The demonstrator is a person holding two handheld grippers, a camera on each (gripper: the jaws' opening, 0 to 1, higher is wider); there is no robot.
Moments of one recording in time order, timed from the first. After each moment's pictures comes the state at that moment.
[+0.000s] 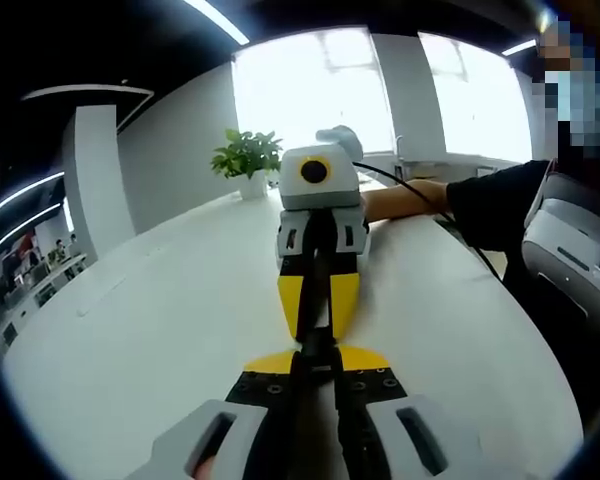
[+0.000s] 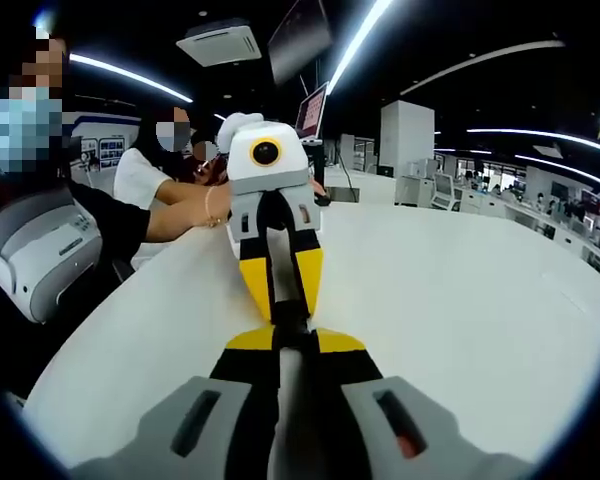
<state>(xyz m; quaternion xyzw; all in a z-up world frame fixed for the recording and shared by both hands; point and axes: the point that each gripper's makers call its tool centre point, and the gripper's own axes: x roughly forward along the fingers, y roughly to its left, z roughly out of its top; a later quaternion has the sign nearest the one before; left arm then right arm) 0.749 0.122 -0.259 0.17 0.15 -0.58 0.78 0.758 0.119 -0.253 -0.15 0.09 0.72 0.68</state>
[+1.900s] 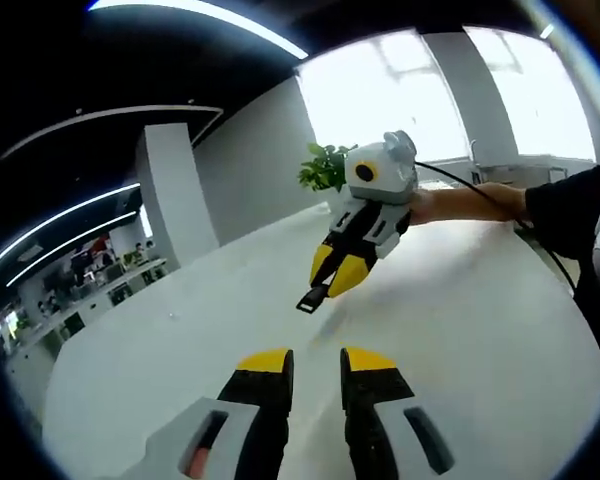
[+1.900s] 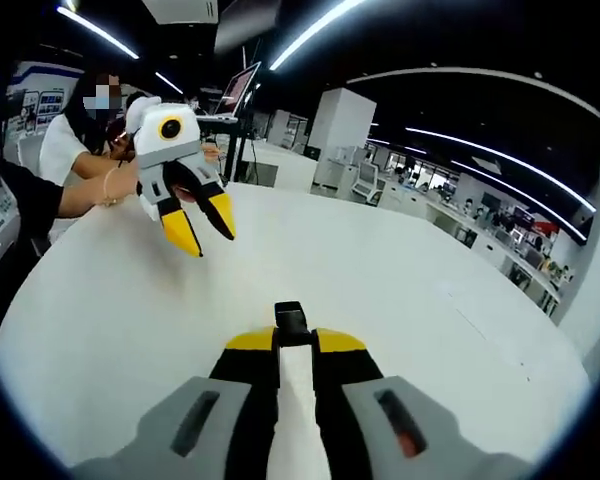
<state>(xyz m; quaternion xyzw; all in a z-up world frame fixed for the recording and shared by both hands) 0.818 0.168 -0.218 0.16 0.10 -0.43 0.88 0.881 0.082 -0.221 -0.25 0.08 0.56 0.78</state>
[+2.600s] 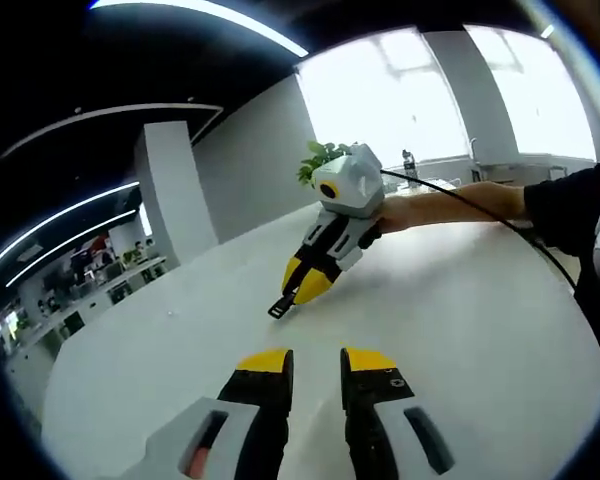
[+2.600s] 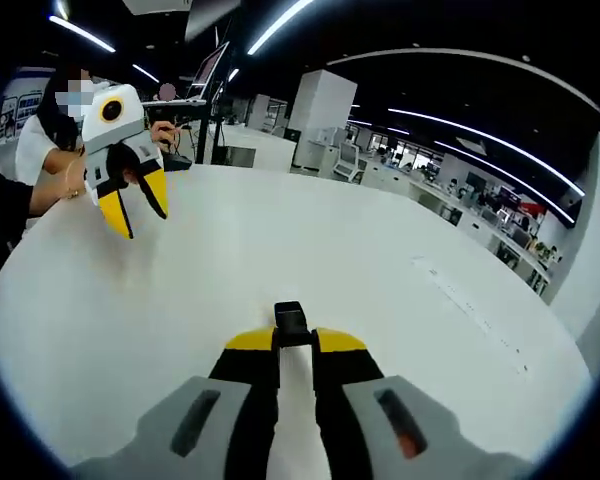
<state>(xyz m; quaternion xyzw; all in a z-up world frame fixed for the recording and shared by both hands) 0.818 0.169 -0.219 0.17 0.10 -0.43 0.88 0.929 0.082 -0.239 -0.25 0.11 0.53 0.80</state>
